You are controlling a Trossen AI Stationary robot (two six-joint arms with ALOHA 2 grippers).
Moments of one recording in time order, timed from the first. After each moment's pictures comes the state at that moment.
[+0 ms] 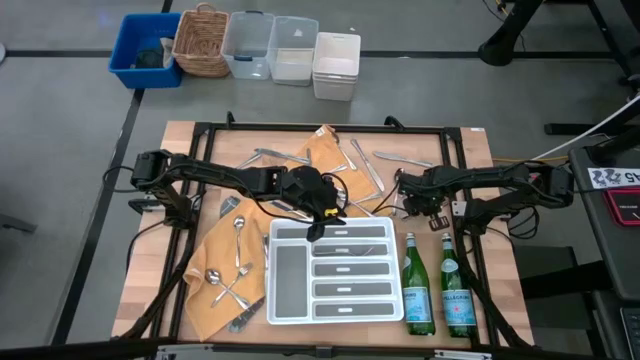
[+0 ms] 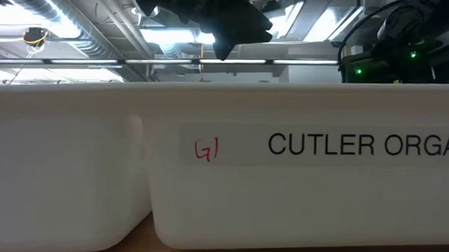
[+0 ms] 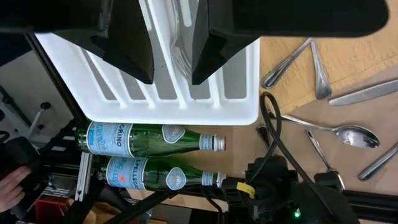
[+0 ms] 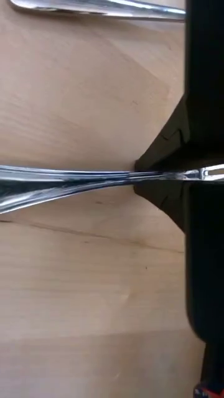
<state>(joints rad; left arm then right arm) 0.01 1.68 1.22 -0.05 0.20 -0.11 -0.33 1.31 0.53 -0.90 0.05 -0.60</state>
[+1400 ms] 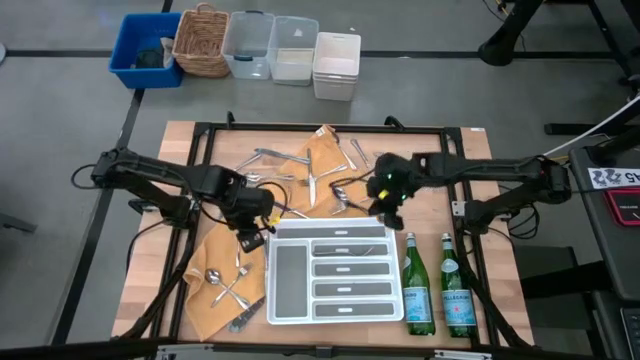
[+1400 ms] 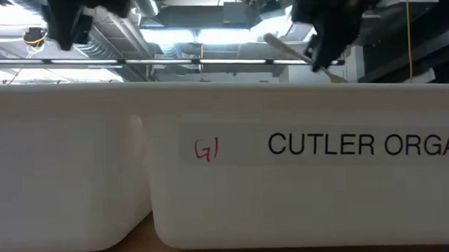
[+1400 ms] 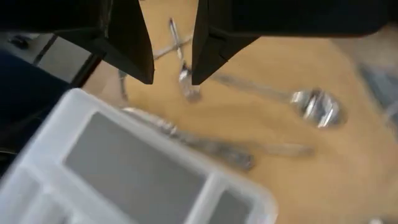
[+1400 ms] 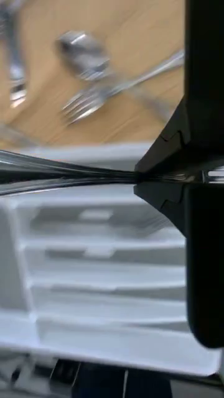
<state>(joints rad) -0.16 1.34 1.22 -1.22 0.18 -0.77 -0.11 1.33 1.06 -0.70 -0.36 -0.02</state>
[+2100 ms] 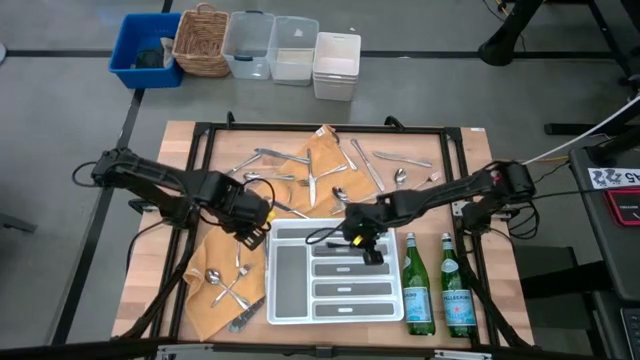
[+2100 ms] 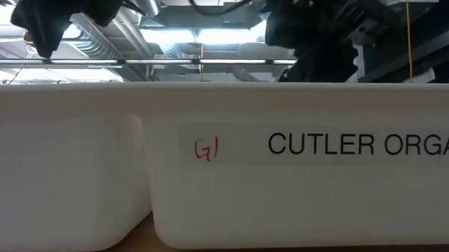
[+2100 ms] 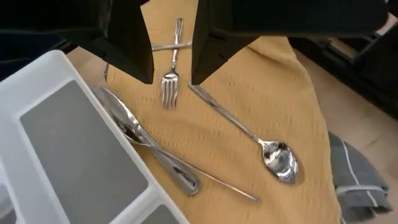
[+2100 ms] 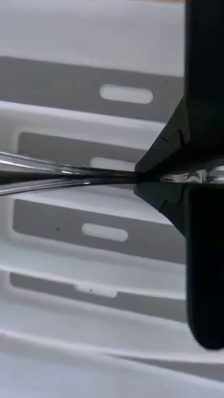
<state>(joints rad) -0.23 1.34 1.22 -1.30 0.08 -1.14 0.13 1.66 1.06 -0.46 -0.24 0.00</state>
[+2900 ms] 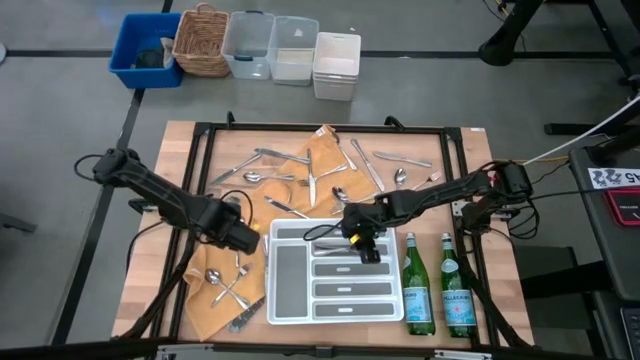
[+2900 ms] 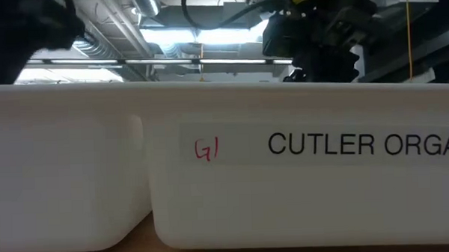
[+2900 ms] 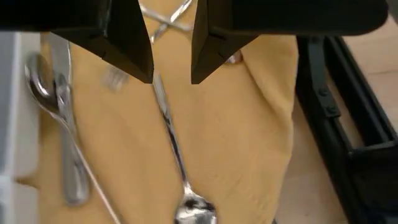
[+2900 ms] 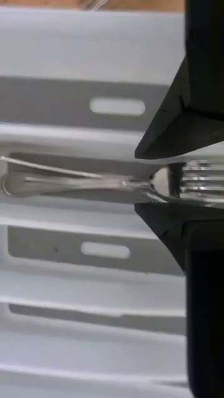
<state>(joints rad) -0.42 1.35 1.00 -1.24 -0.01 -1.79 0.13 1.67 1.07 -0.47 -0.21 0.05</state>
